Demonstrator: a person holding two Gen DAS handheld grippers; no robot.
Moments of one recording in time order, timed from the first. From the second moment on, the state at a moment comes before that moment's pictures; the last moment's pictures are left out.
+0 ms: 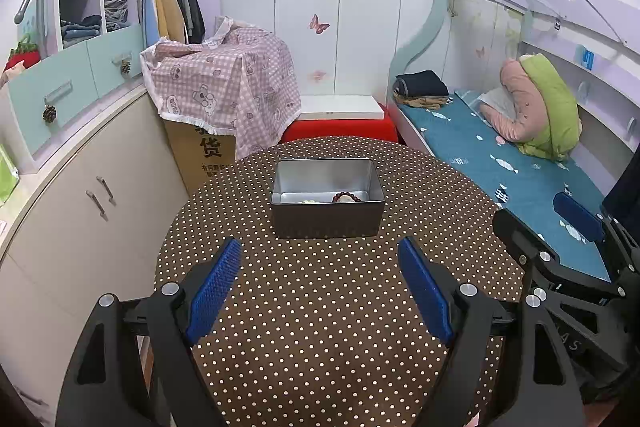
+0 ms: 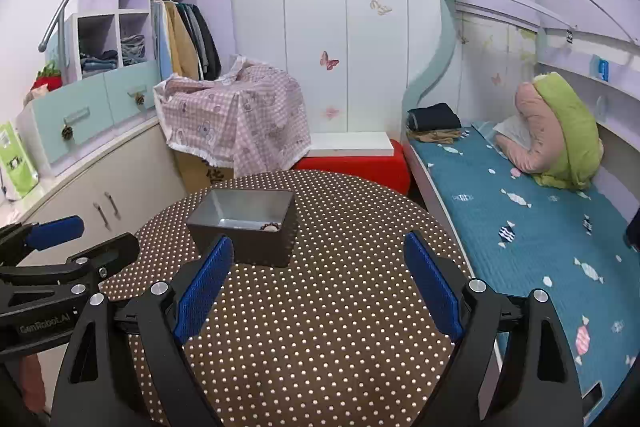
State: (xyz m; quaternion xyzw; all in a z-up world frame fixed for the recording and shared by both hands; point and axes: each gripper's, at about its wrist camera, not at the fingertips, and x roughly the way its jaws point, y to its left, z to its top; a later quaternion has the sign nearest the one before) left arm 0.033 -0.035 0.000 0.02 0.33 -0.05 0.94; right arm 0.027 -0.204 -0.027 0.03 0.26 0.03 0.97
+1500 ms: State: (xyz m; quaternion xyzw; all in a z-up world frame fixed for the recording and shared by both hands) left arm 0.043 -0.033 -0.003 0.02 0.34 -0.05 0.94; right arm 0.042 -0.200 -0.037 0.02 0.27 0.03 0.96
